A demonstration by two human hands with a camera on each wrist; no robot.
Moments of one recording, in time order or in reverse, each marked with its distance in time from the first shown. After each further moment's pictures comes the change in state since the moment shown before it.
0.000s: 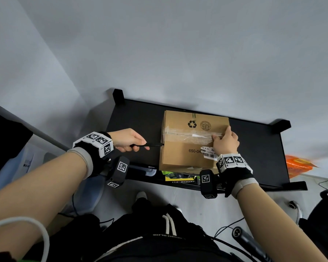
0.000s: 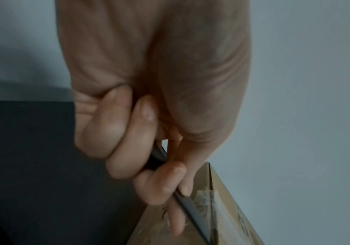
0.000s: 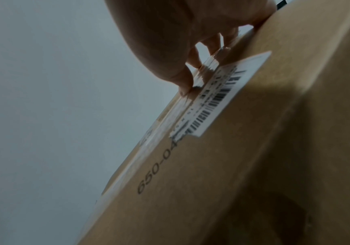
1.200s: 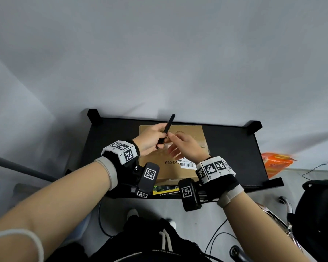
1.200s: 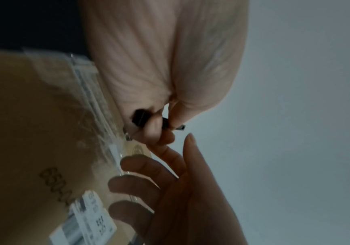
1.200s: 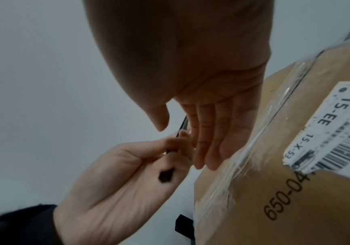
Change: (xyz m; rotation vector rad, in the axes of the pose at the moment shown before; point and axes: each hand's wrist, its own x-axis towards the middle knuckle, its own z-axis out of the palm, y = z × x) left_hand 0.031 0.131 0.081 -0.650 0.094 0.353; right_hand -0.040 -0.045 -0.033 0.431 -0.545 -0.354
